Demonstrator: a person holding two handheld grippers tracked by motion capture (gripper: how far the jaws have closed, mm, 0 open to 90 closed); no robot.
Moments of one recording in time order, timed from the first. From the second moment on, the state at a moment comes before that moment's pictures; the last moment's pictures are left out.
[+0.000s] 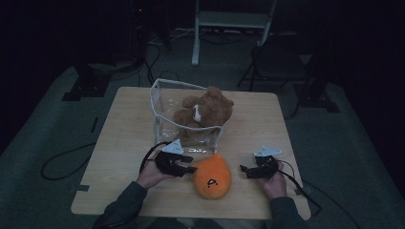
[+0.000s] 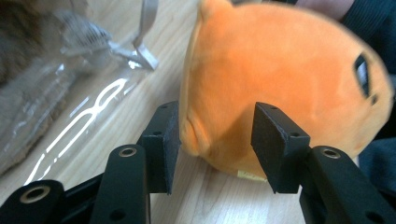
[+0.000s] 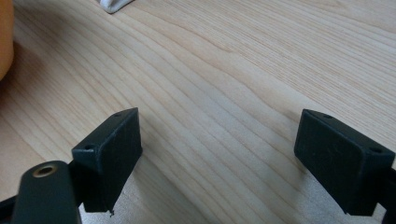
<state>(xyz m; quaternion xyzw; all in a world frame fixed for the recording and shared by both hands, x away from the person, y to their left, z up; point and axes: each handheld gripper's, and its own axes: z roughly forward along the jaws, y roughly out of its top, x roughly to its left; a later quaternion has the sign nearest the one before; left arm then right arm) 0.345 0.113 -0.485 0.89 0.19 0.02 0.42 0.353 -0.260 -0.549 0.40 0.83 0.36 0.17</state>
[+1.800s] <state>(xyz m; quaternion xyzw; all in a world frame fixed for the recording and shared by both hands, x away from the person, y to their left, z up) 0.341 0.075 -0.480 0.87 0.17 -0.04 0.46 0.352 -0.260 -0.549 0.40 0.83 0.36 0.17</state>
